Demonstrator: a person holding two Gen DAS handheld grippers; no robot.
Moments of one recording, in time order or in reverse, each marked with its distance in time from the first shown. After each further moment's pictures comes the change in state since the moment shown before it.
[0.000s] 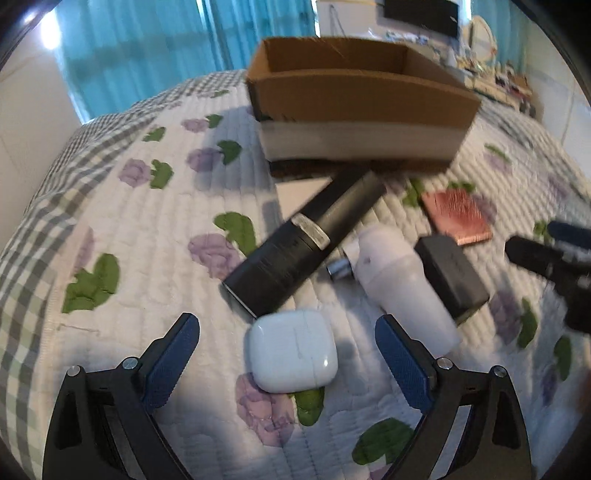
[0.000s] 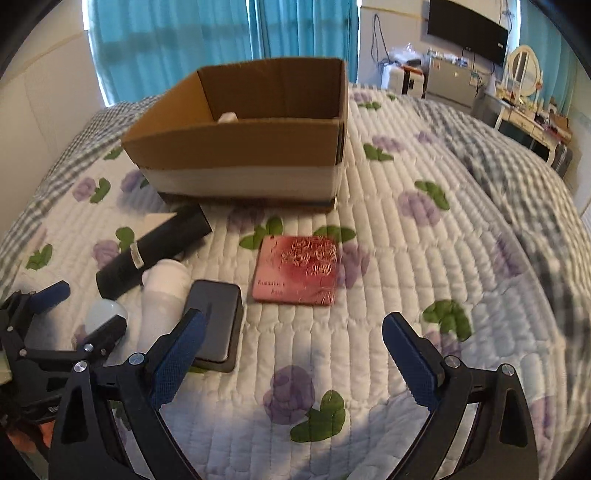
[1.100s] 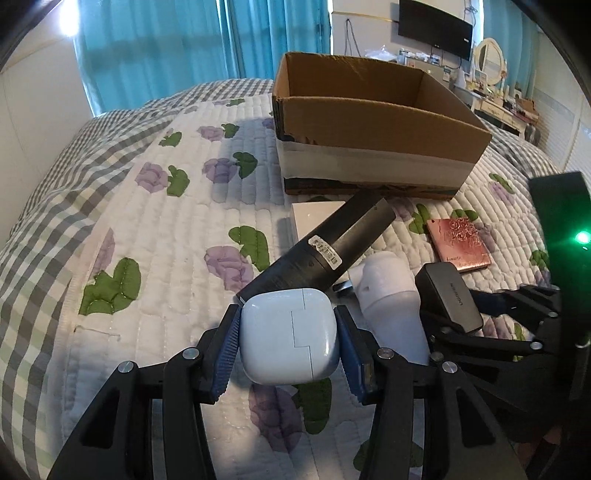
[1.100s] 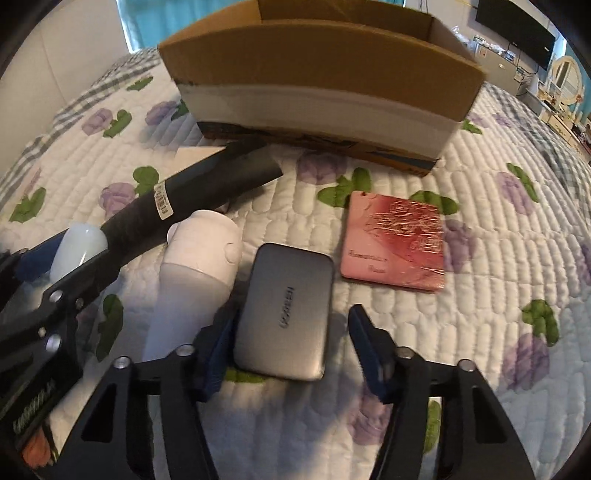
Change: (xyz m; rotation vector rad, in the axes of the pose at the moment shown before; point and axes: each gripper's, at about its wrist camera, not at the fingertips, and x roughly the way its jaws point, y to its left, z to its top) left arm -0.010 0.015 0.007 -0.084 -0.044 -0.022; right arm 0.062 0.062 -0.009 -0.109 0.155 0.054
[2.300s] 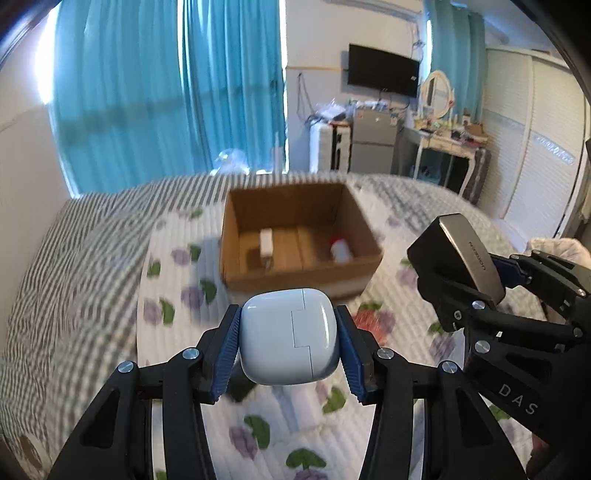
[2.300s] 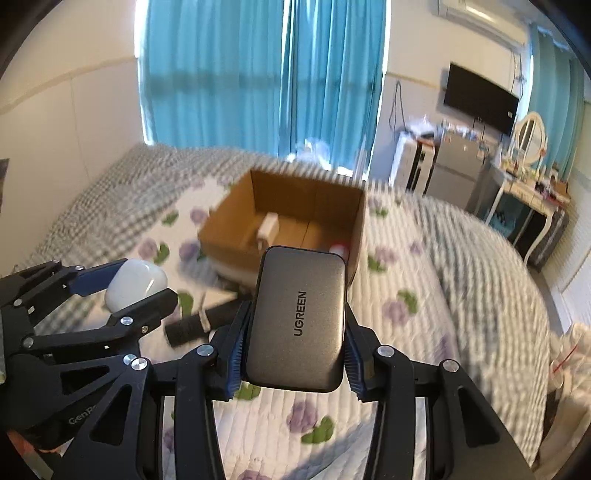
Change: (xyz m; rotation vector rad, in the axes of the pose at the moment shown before) left arm -0.141 -0.033 0.091 0.092 -0.207 -0.143; right arm -0.211 -0.019 0.036 -0.033 -0.381 -0.088
